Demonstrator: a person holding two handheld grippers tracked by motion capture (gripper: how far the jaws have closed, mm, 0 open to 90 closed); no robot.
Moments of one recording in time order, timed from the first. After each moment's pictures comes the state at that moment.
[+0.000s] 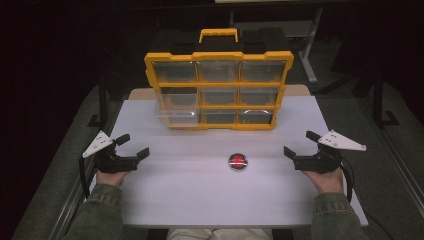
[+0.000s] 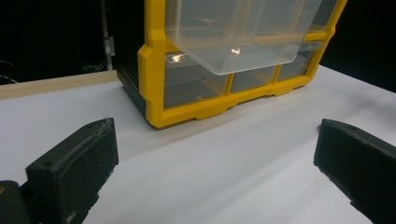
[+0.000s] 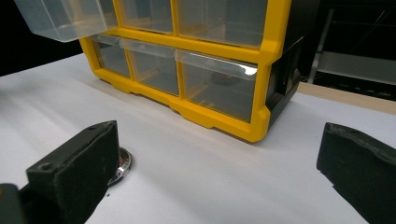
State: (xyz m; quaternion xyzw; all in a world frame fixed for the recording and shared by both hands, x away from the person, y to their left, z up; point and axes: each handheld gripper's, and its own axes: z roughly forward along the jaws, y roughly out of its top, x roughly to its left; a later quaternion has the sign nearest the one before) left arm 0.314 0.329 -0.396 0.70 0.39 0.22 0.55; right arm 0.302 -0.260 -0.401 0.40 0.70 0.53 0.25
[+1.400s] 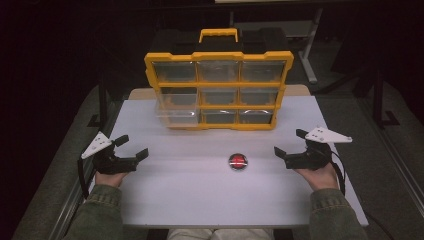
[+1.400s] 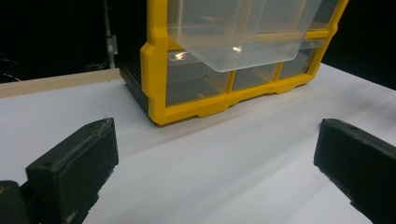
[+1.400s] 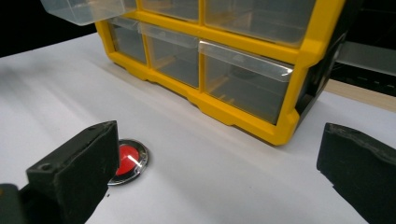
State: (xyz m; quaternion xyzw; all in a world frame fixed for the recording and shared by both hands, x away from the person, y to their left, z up) left arm 0.310 0.331 -0.395 0.70 0.39 0.22 0.55; right arm 0.312 -0.236 -0.390 0.38 0.74 0.51 0.23
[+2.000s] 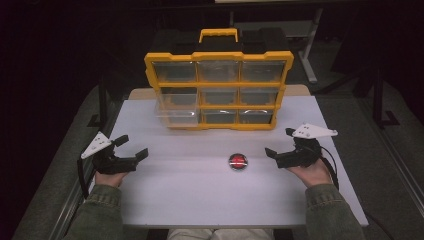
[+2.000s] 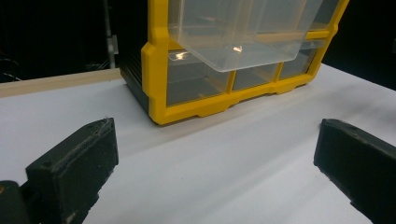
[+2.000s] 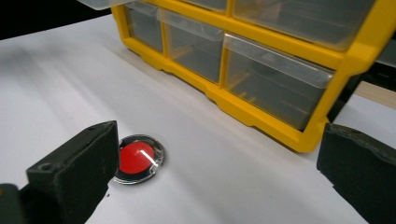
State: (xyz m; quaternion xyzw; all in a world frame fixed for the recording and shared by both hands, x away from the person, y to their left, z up) left arm 0.310 0.332 -0.395 0.70 0.39 0.22 0.55; right arm 0.322 -0.213 -0.384 0.35 0.77 0.48 0.21
